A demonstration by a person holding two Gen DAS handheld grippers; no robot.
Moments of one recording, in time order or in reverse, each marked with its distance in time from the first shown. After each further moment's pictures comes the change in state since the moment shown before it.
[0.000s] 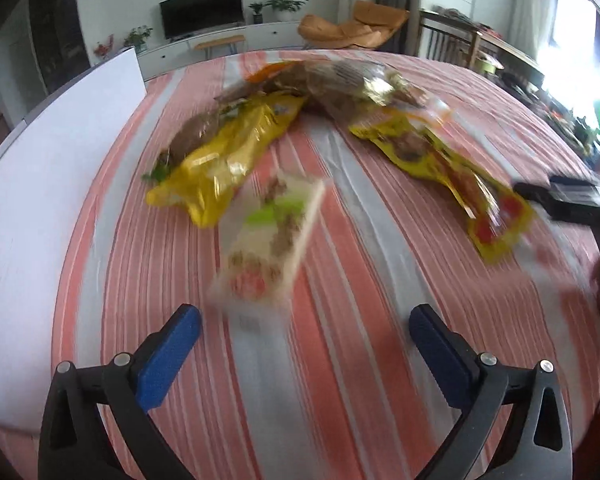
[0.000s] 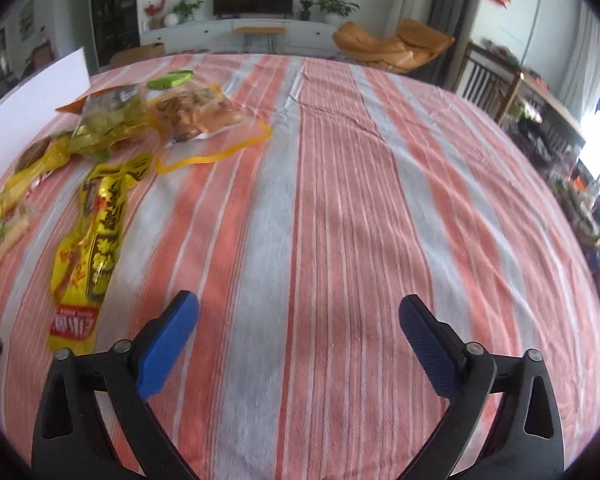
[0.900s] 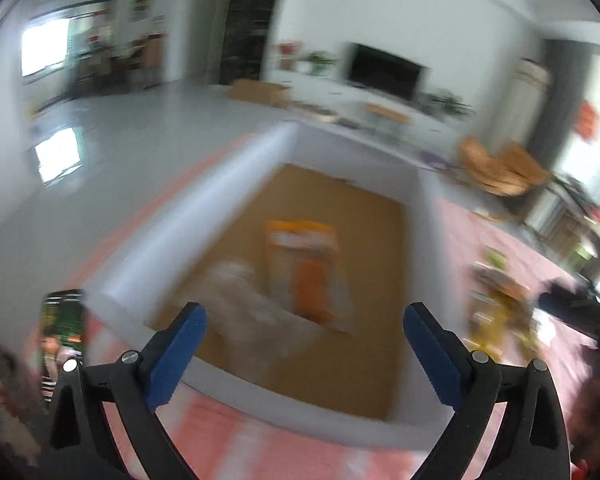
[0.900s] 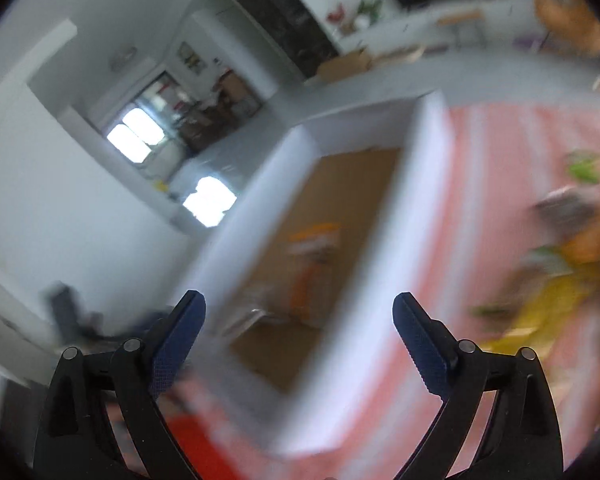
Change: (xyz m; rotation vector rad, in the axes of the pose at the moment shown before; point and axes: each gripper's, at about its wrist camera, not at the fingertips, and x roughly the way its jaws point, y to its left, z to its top) left arm -0.198 0.275 -0.022 -0.513 -0.244 0.166; right arm -0.079 0.302 0.130 -0.033 -0.028 0.798
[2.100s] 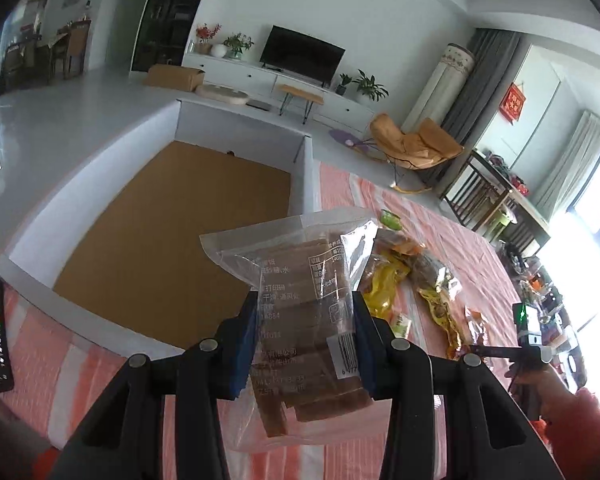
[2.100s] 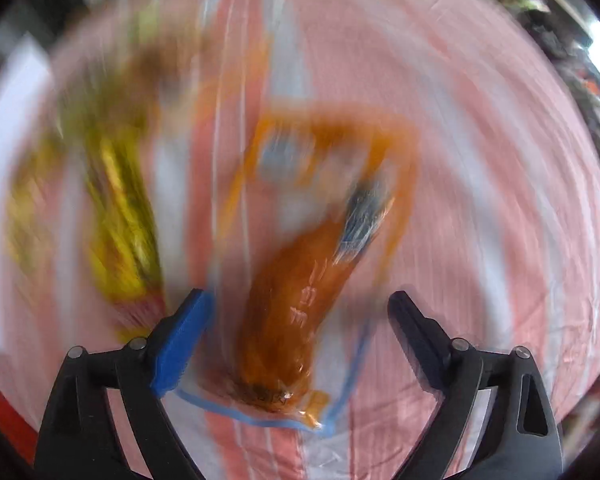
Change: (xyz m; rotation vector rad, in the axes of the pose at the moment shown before) left arm -0.020 -0.066 -0.024 0.045 0.066 -0.266; right arm -0.133 -0.255 -0.112 0.295 0.351 -0.762
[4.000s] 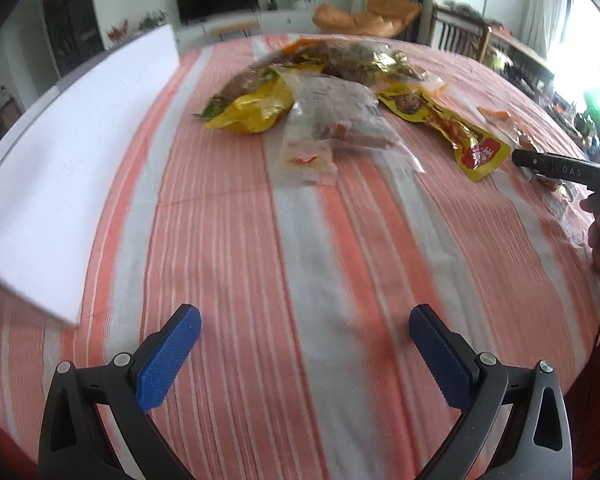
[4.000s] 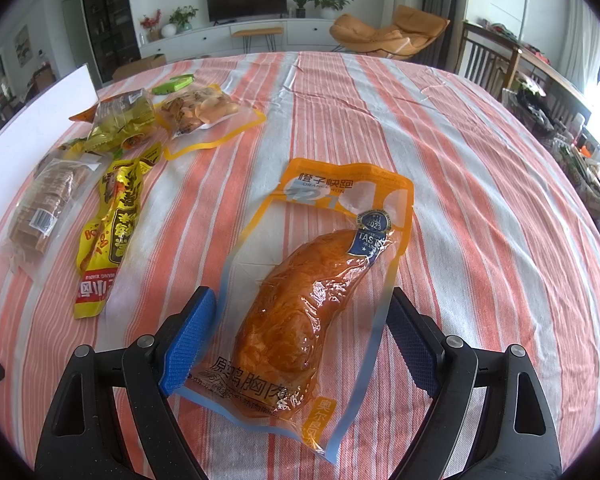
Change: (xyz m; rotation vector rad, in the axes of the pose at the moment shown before) left arm 0.143 -0.136 -0.161 0.412 0.289 0.133; right arm -0.023 -0.051 -0.053 -0.072 -0.392 0.039
